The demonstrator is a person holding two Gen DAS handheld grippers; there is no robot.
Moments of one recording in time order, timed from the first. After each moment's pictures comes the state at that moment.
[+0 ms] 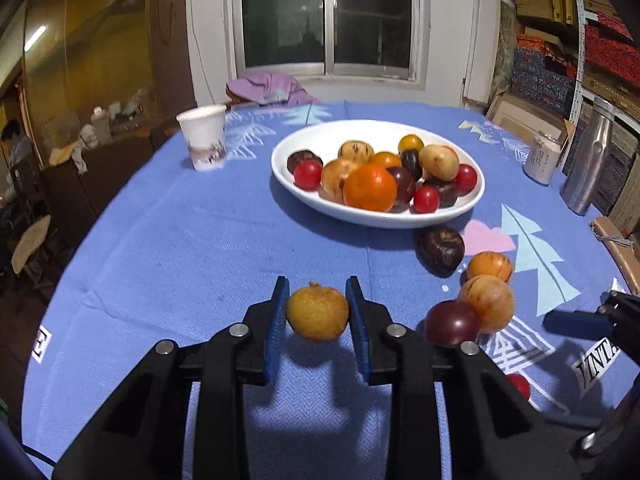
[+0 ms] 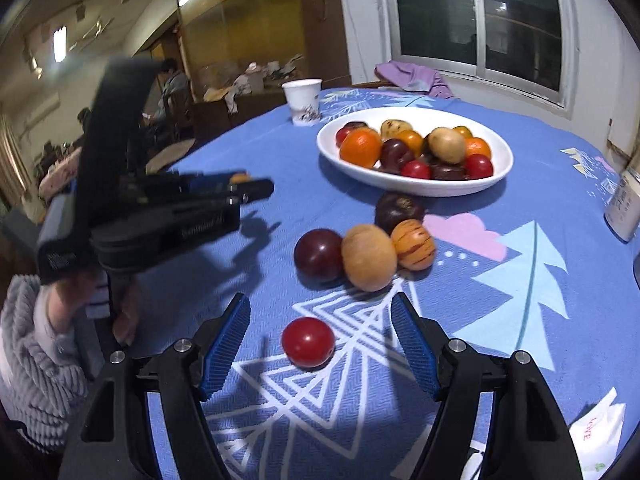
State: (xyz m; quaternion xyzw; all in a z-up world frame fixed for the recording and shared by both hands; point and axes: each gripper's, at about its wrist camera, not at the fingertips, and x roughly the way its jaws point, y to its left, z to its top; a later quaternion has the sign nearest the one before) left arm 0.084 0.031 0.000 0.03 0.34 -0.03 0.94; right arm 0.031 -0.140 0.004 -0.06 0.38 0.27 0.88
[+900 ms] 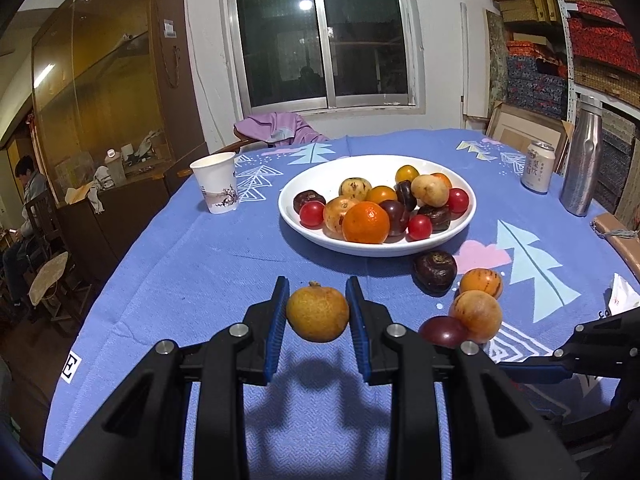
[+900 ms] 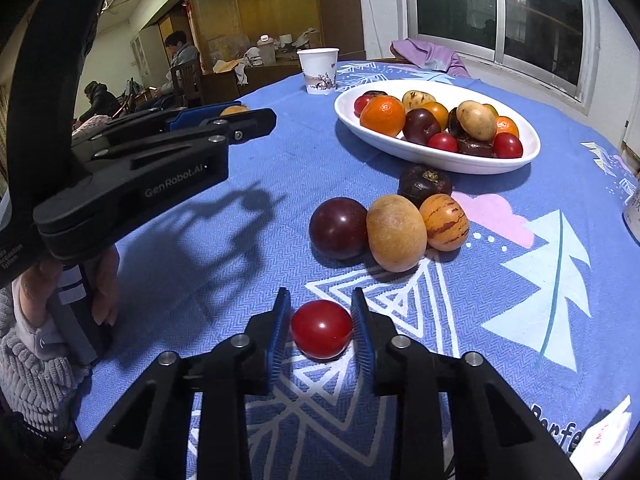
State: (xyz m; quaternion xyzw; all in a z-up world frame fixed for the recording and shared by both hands) left arm 0.063 0.022 0.019 0.06 0.28 -0.02 0.96; right arm 0.031 -0.125 -0.010 -0.08 0.42 0.29 0.86
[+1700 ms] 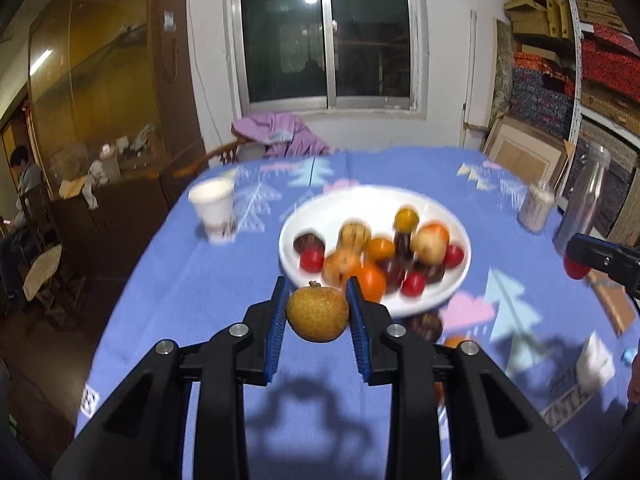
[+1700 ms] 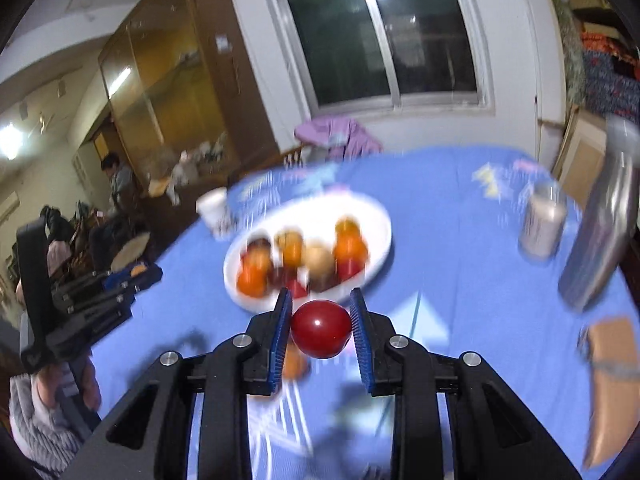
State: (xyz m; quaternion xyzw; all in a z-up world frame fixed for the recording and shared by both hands) left arm 0.111 0.019 0.092 0.04 0.30 -0.02 0.95; right arm 0.091 -0.243 0.102 0.07 0.31 0.17 0.93
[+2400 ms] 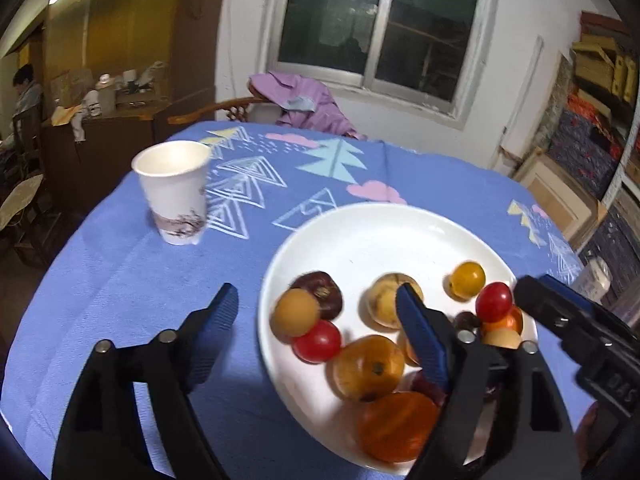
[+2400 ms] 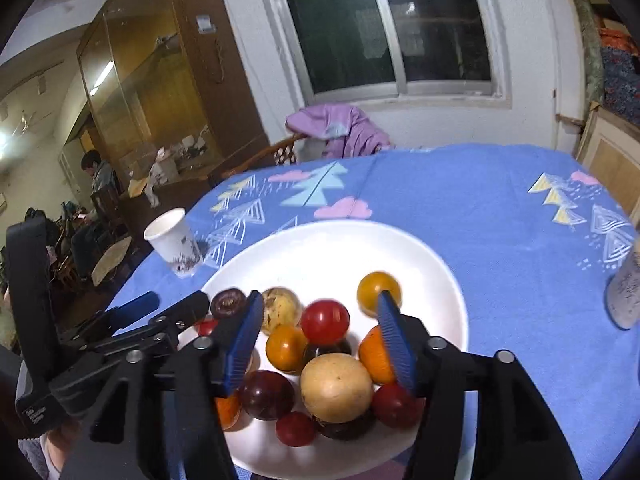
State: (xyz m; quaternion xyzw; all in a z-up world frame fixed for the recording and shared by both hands) left arm 0.266 0.050 0.026 -0.09 0.34 0.01 0.93; right arm 0.240 -0.166 0.054 0.07 0.32 0.15 0.93
